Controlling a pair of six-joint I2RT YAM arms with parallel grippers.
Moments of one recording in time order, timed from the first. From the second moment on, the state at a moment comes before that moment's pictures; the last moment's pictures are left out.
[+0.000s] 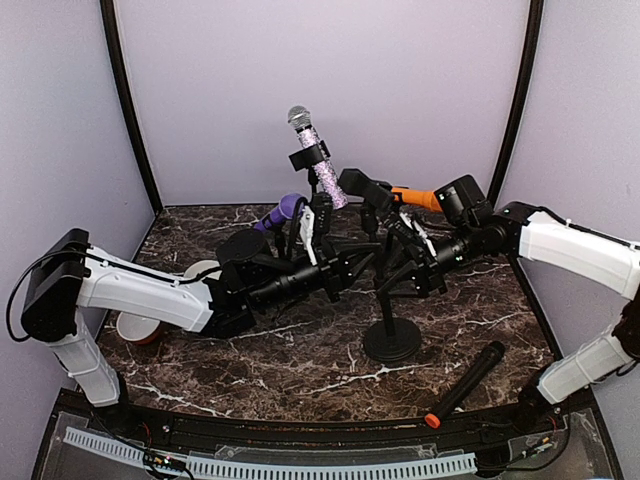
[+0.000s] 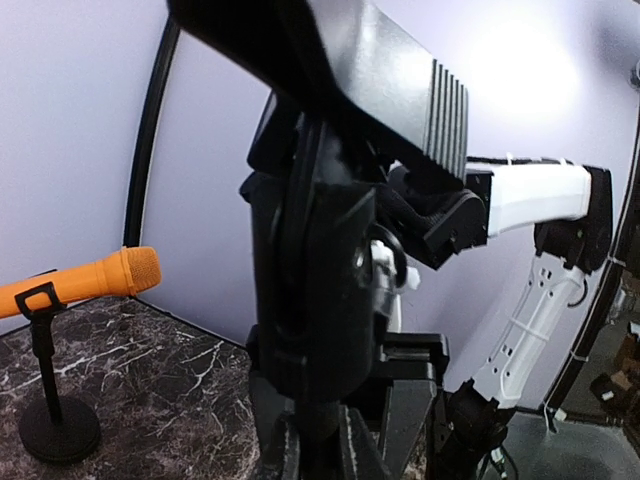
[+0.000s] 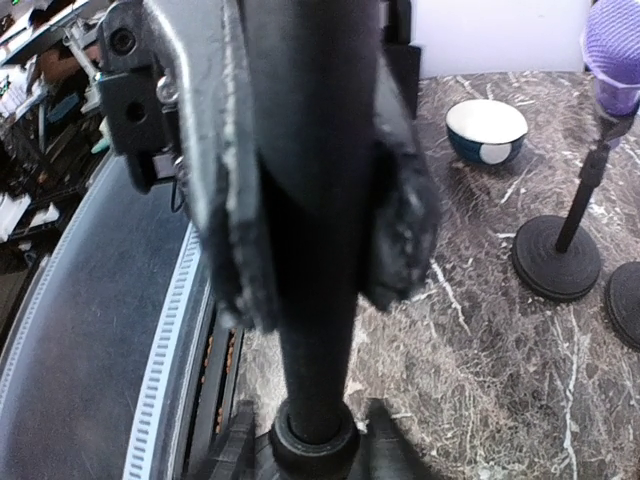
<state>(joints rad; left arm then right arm) -1.10 1.69 0.98 0.91 0.12 -0.29 0.62 1.37 1.11 -0.60 -0.99 -0.51</state>
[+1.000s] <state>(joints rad) -0.91 2.00 1.19 0.88 0.57 0.03 0.37 1.01 0.85 -1.21 -0.33 -1.19</state>
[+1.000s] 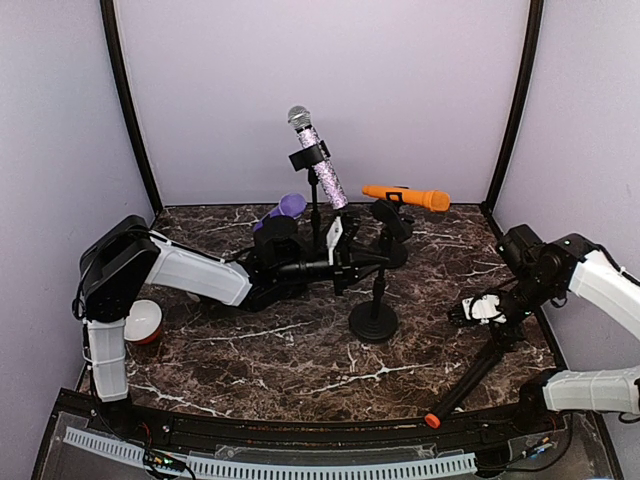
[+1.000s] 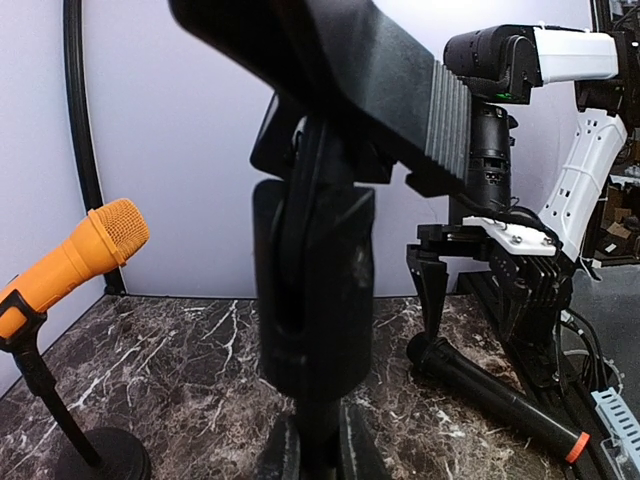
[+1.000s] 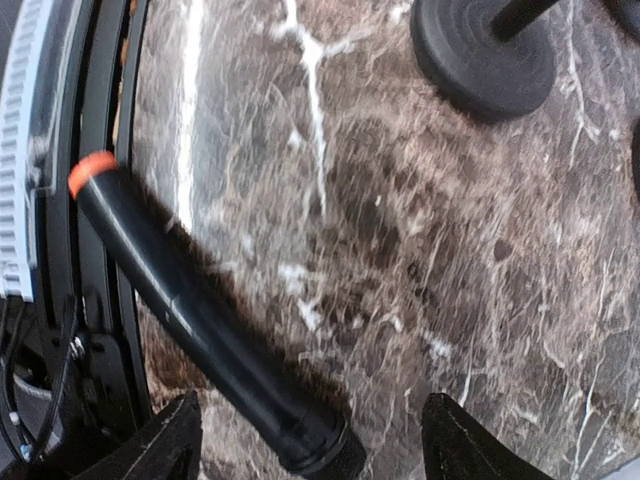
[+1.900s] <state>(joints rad) -0.92 1.81 0.89 0.83 0.37 0.05 0.54 1.00 0.52 -0.98 0.00 -1.42</state>
